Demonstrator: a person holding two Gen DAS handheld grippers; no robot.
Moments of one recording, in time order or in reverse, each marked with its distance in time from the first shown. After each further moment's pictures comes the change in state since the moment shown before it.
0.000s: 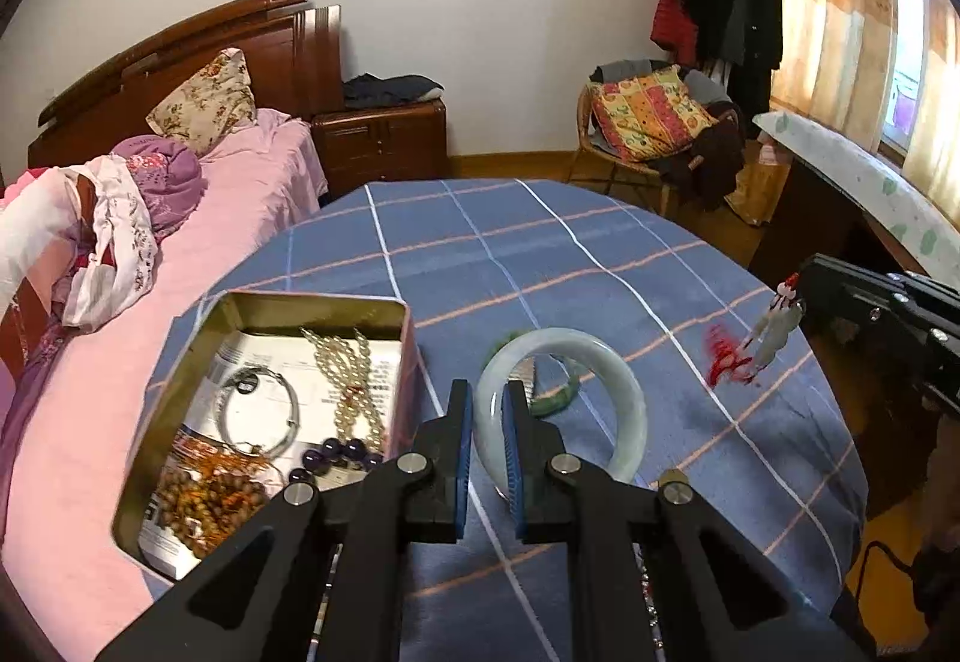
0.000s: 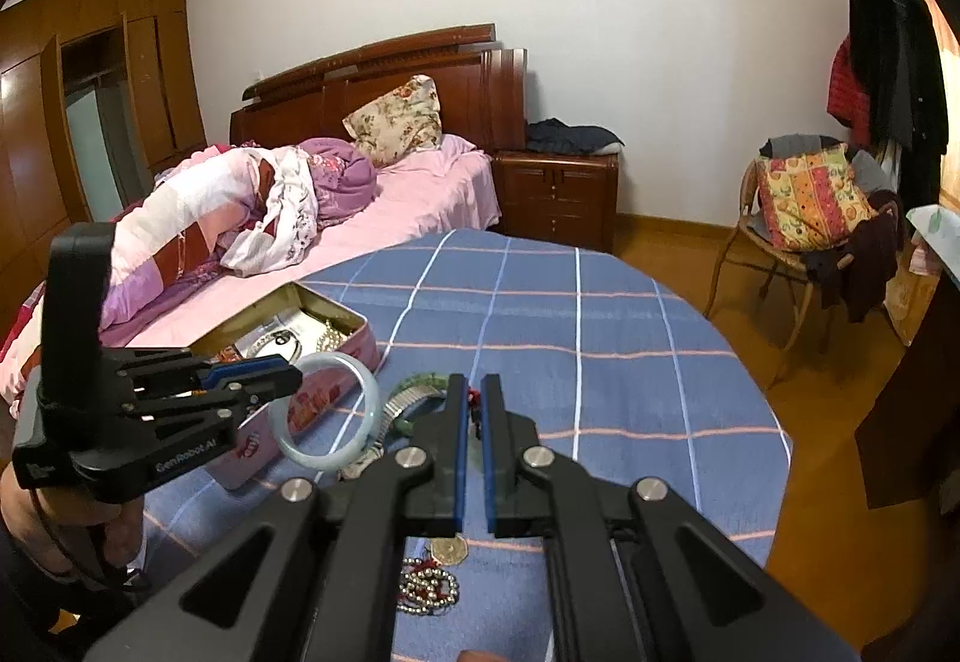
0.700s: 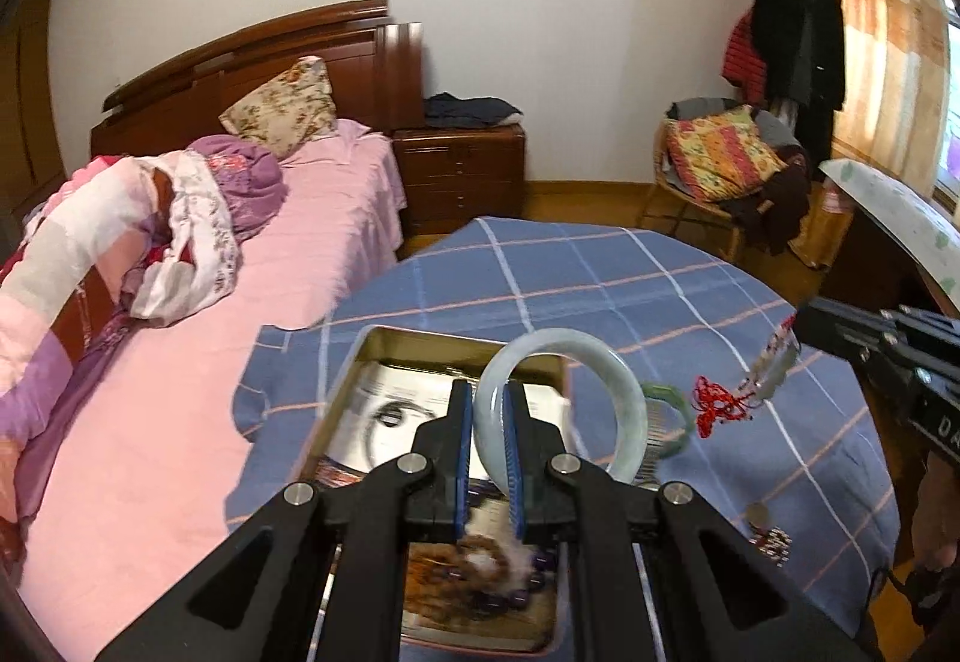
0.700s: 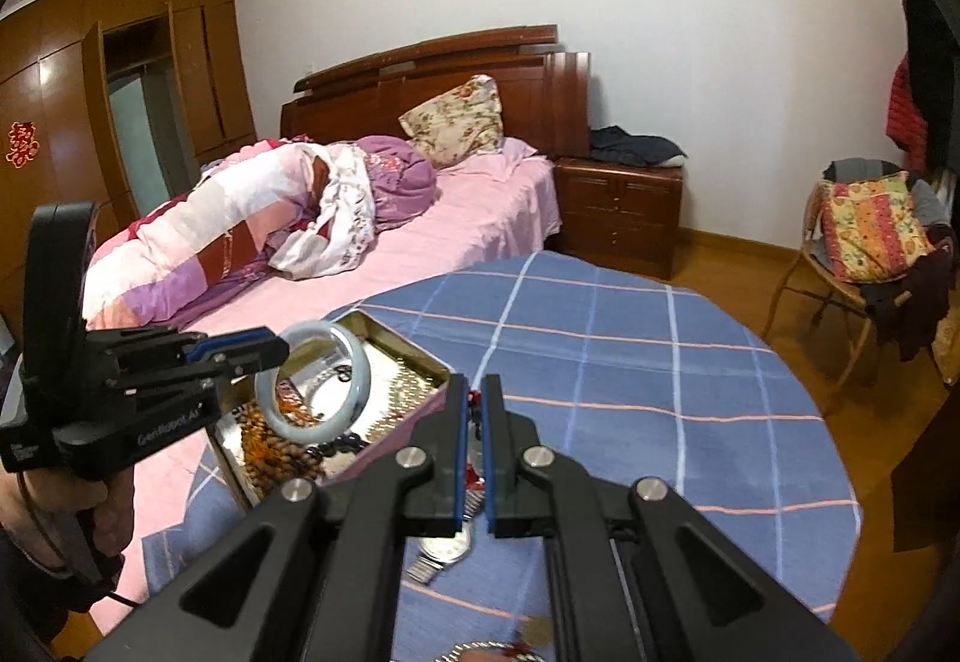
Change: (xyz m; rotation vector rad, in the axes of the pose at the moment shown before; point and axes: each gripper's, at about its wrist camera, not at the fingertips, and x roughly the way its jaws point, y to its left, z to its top) left arm -0.025 0.073 0.018 -0.087 -0.047 0.149; right arm 0.036 0.044 0.030 -0.054 0.004 0.127
